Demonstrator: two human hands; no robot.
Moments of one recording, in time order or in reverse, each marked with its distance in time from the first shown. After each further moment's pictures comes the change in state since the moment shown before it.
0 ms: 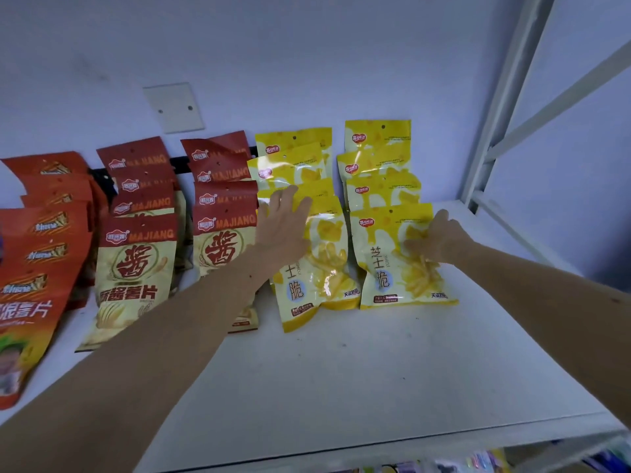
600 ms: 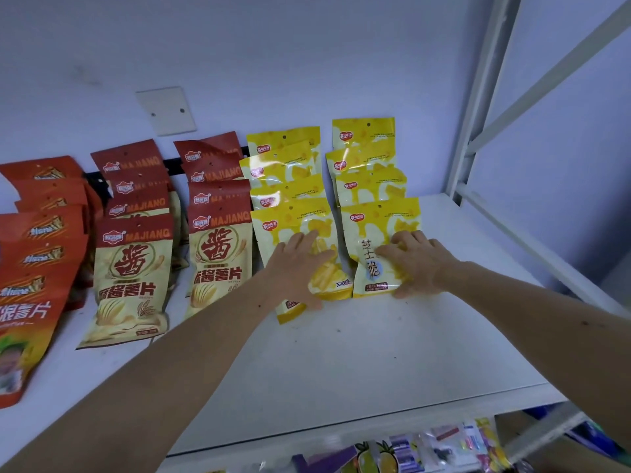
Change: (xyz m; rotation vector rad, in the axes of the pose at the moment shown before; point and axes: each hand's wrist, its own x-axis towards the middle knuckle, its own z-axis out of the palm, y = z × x) left_hand -0.049 0.029 0.012 0.085 -0.408 0.284; right_hand -0.044 0.026 0.025 -0.710 -0.042 -0.602
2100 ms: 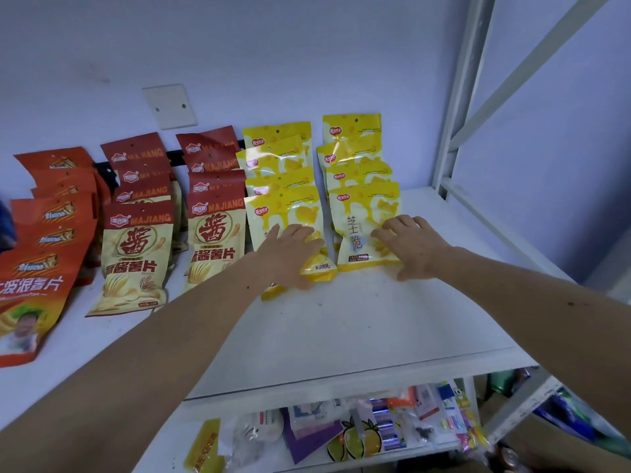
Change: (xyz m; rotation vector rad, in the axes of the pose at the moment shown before) left_hand -0.038 0.032 -0.028 0.052 -0.033 0.009; right_hand -0.049 0.003 -0.019 -0.192 0.099 -0.067
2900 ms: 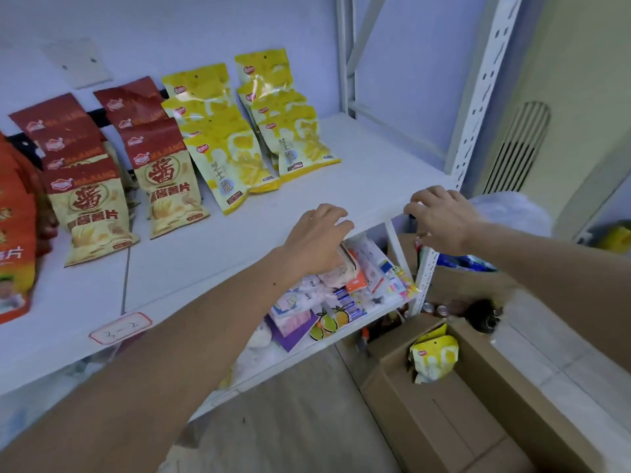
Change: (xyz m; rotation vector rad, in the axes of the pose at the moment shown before) left_hand -0.151 0.169 0.027 -0.088 0.290 0.441; right_hand -0.283 -0.071 0.025 0.042 -0.065 0.337
